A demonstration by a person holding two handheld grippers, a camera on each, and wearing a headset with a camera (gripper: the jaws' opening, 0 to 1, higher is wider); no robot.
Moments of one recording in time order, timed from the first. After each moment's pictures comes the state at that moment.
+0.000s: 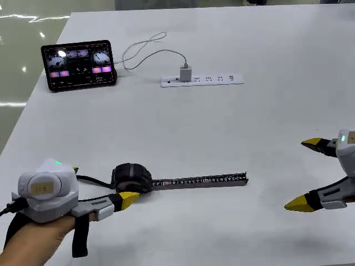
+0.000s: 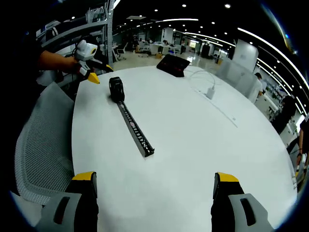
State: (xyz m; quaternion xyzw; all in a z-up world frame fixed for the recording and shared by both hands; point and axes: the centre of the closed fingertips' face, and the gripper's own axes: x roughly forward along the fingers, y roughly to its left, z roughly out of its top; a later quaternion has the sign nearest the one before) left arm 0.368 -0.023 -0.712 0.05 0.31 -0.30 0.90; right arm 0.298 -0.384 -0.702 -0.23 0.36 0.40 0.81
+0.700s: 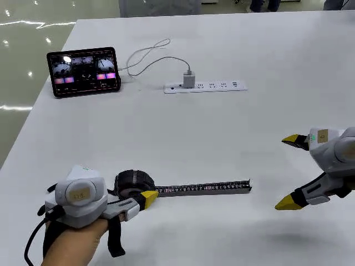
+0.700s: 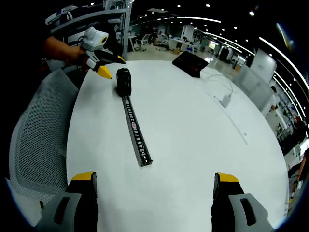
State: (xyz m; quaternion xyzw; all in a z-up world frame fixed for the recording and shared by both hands) left arm 0.382 -0.048 -0.718 0.05 0.29 -0.24 0.92; right arm 0.327 -0.358 -0.714 -0.28 0.36 0.44 0.77
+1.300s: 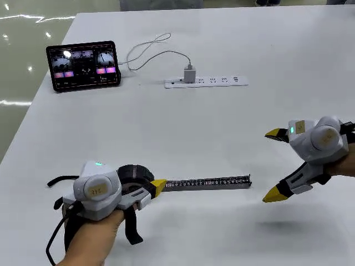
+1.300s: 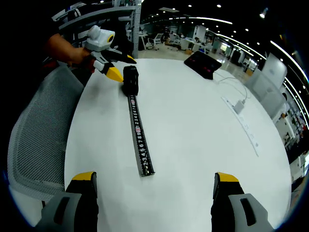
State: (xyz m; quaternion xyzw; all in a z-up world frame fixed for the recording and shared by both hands) left arm 0.393 -0.060 -0.724 0.04 0.26 -0.22 0.94; right arm 0.336 -0.334 -0.728 -0.30 0.36 0.49 0.73
